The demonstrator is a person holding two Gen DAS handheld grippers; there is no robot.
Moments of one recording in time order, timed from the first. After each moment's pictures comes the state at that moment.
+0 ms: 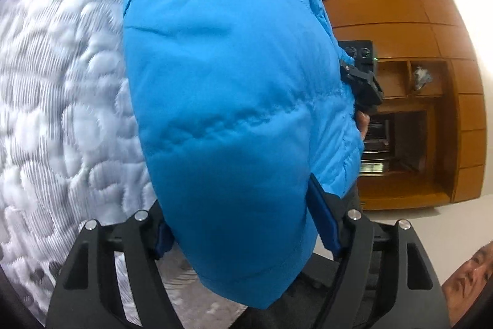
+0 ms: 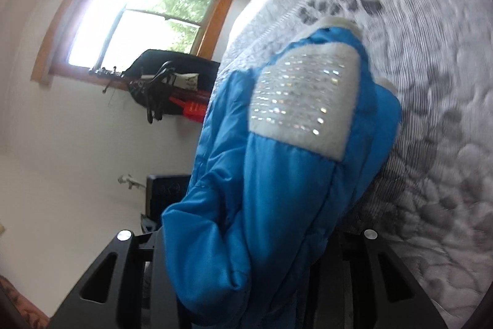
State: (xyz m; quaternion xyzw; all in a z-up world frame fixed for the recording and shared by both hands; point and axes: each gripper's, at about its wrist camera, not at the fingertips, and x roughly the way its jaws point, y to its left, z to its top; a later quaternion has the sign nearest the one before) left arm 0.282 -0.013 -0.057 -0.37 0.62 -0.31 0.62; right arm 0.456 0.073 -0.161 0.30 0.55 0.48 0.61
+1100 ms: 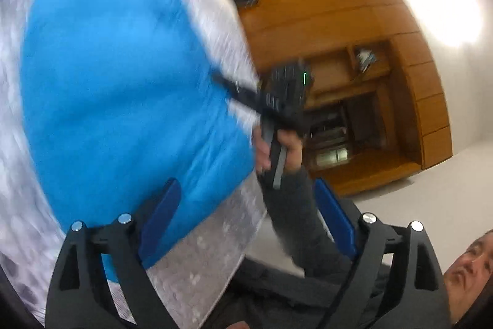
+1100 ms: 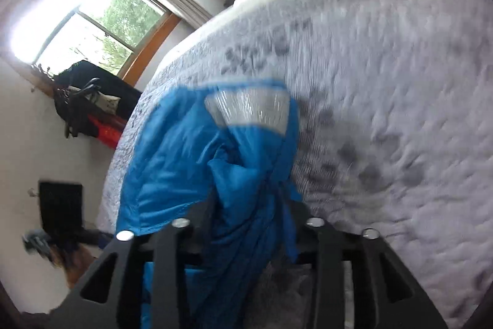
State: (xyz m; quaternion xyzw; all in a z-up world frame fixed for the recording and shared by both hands) left arm 0.268 -0.017 0.030 -0.38 0.51 -0.42 0.65; right arm 0.391 0.029 -0.119 0.18 0.49 0.30 0.80
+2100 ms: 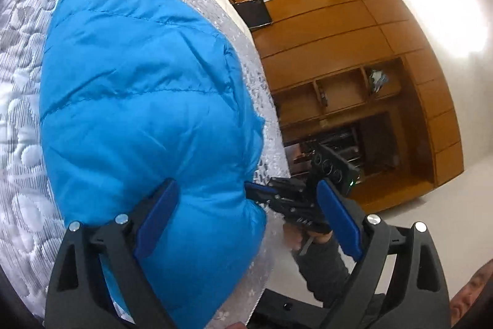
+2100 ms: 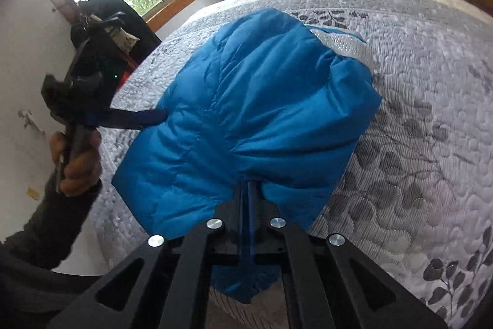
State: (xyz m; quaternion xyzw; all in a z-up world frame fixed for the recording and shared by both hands) left arm 0.298 0.001 -0.011 -0.39 0.50 -0.38 0.68; right arm 0.296 0.077 -0.126 0.02 0.49 0.35 0.80
